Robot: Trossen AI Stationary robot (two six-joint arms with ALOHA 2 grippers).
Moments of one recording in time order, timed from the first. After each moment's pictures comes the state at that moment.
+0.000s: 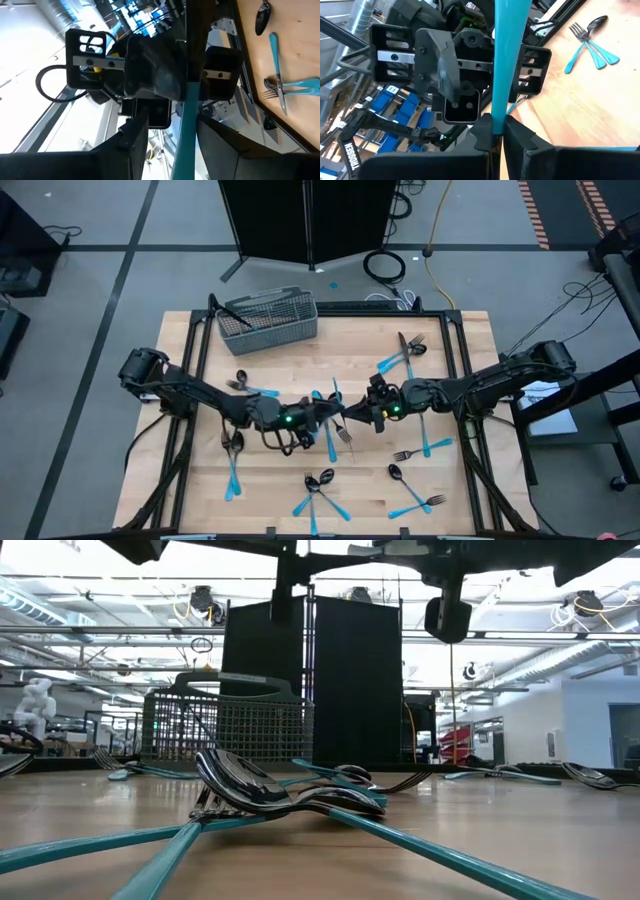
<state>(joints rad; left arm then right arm) -0.28 1.66 0.90 0.77 -0.45 2.08 0.20 1.29 0.63 0.55 0.07 0.98</state>
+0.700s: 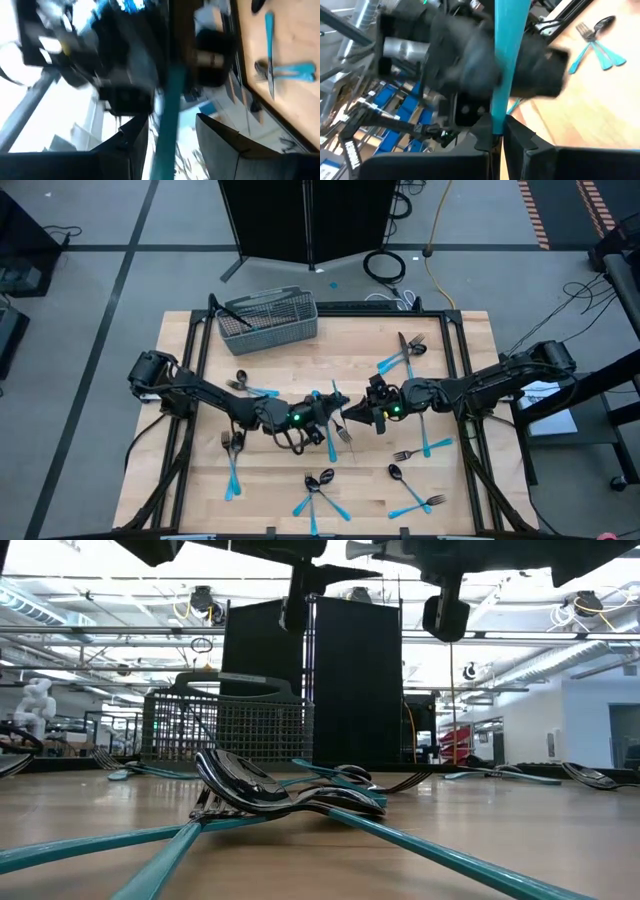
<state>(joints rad) -0.27 1.74 0.96 0.80 -0.59 2.04 0.20 1.29 0.63 0.56 0.04 0.95</state>
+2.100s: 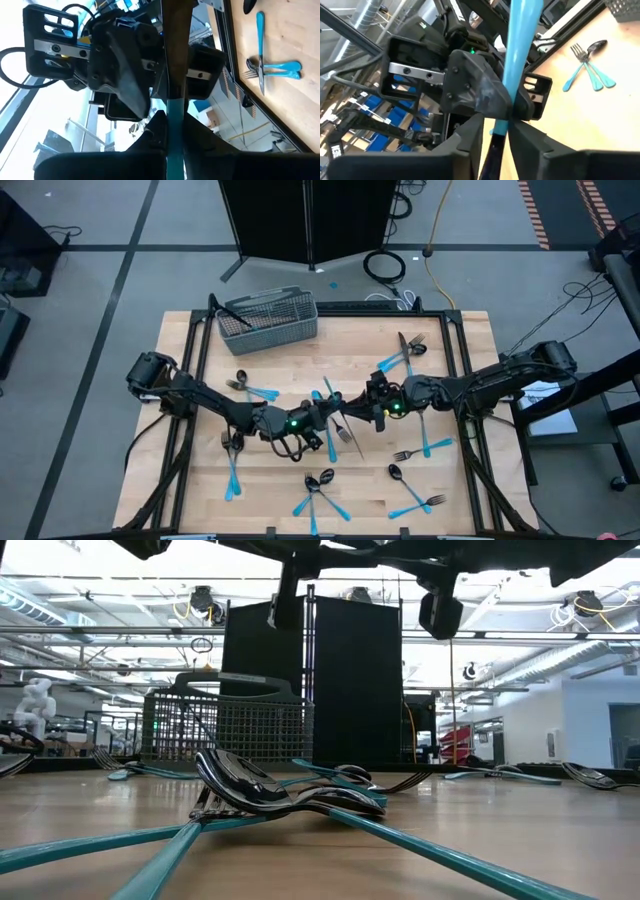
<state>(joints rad) -0.33 1.74 0.96 0.77 -0.67 2.02 0.18 1.28 0.63 0.59 0.08 0.87</state>
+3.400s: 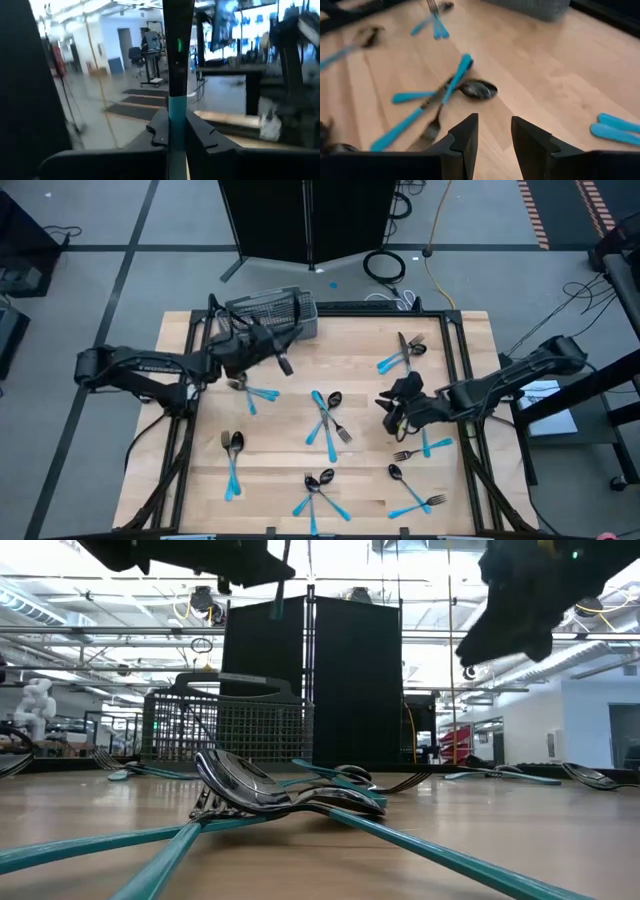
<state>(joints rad) 0.16 1.22 0.71 0.62 -0.36 0.13 0.36 1.11 0.63 -0.32 0.63 0.77</state>
